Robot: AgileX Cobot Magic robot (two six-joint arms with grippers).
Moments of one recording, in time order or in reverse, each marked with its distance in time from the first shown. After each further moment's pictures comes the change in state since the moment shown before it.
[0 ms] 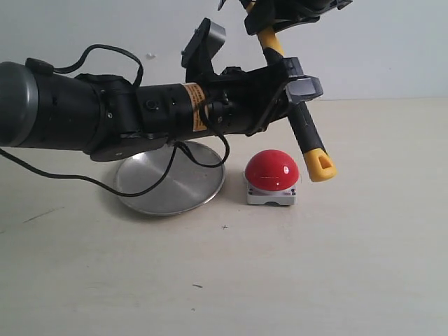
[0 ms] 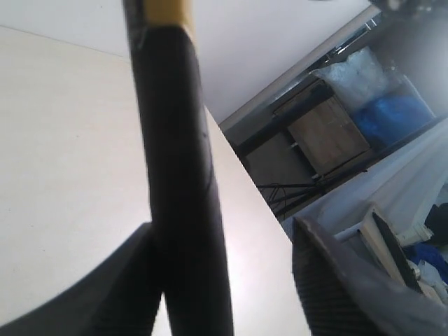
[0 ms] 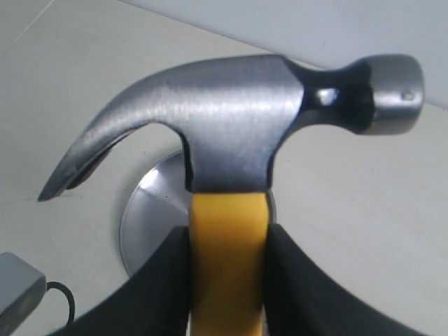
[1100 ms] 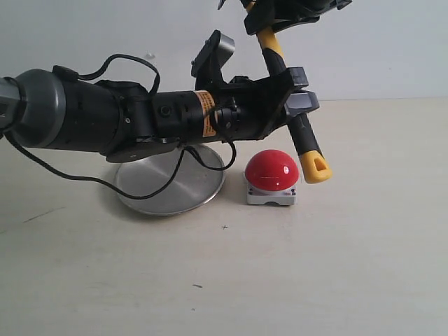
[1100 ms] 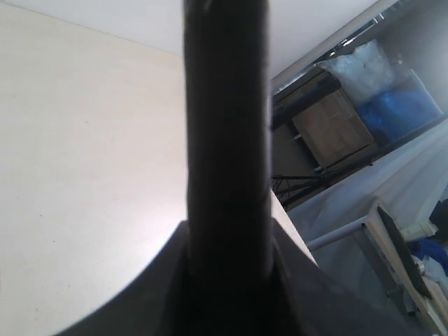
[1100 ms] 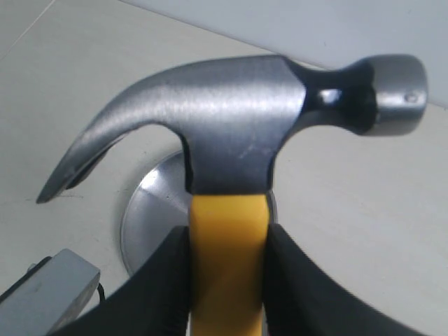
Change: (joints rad) left arm -0.001 0.066 -0.048 0.038 -0.004 -0.042; right arm 0.000 0.000 0.000 0.003 -0.002 0.000
